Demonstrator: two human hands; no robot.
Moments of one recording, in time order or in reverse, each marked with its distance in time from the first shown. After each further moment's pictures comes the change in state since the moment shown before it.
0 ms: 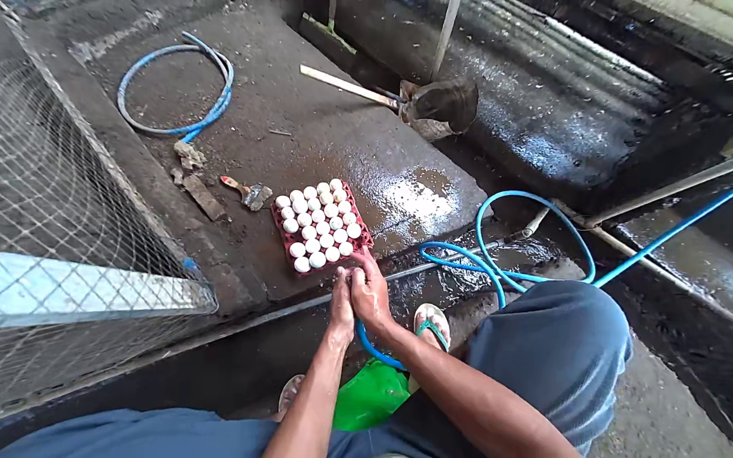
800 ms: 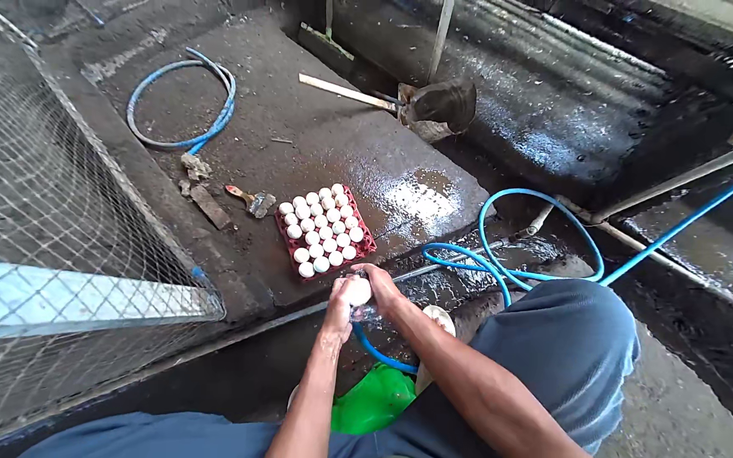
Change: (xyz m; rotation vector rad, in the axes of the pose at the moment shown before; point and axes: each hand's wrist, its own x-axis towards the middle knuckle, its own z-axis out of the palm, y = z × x) left_hand 0.009 -0.002 -0.016 -0.040 -0.099 -0.113; right_hand 0.024 0.002 -0.011 0.373 -0.183 0.544
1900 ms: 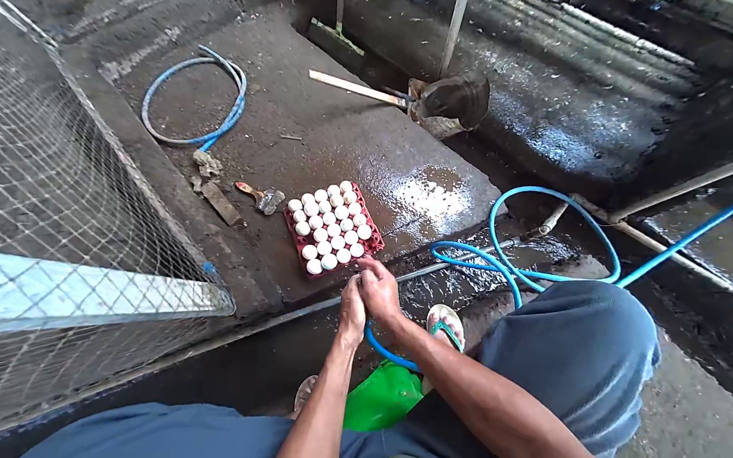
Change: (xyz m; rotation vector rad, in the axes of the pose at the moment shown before) left_hand -0.004 -0.004 0.014 0.158 0.158 0.145; right_hand -0.013 0.014 0.013 -0.287 0.164 -0.403
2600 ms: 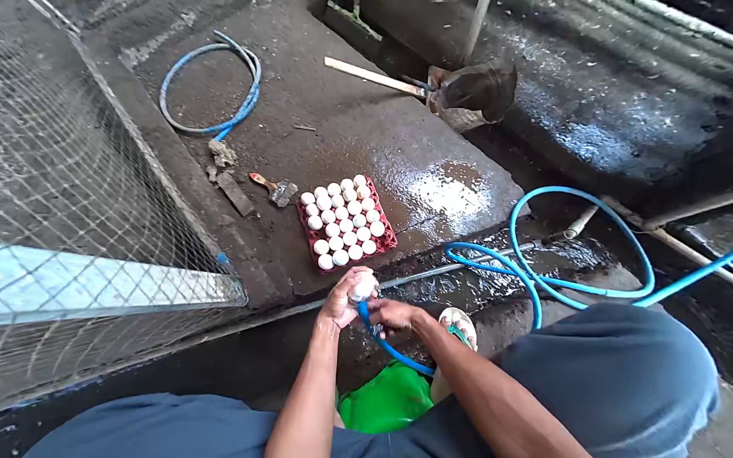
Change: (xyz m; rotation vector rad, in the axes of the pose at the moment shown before) left_hand 0.054 -0.026 -0.059 -0.483 -0.489 -0.108; right_hand 0.027 0.059 -0.022 -0.200 -0.920 0.450
